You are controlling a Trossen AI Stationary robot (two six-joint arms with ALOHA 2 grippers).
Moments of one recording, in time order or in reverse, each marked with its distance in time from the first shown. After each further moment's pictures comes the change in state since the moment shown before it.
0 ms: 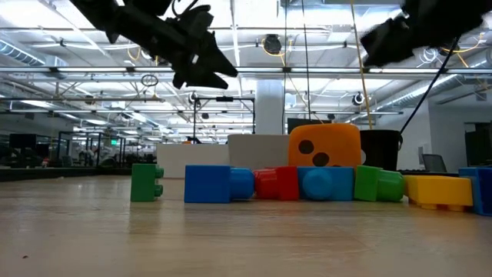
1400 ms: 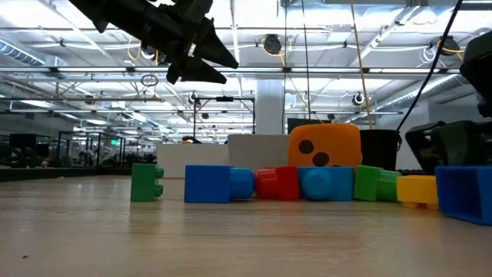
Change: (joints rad) left arm -0.143 0.001 0.000 -0.008 -0.145 -0.099; right arm 0.230 0.595 -0.342 1.022 -0.055 0.120
